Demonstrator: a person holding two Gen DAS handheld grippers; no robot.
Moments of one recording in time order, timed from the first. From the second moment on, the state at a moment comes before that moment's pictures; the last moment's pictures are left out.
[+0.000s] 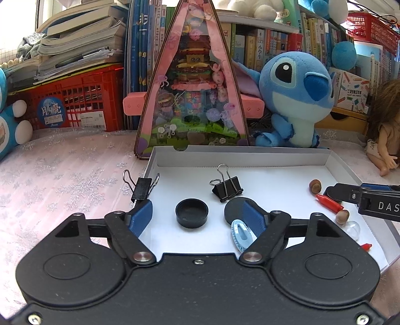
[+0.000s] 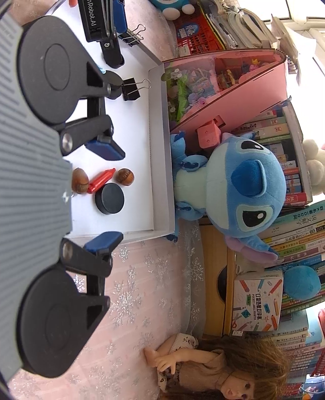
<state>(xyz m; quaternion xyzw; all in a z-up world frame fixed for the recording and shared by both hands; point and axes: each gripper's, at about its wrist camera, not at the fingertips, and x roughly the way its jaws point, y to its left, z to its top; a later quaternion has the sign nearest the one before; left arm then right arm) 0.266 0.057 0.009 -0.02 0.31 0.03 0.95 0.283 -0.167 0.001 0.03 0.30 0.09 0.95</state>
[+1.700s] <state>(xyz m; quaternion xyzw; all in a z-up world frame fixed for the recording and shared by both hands) 0.143 0.039 0.052 -0.03 0.26 -0.01 0.97 0.175 -0.182 0.023 0.03 0.29 0.10 0.95</state>
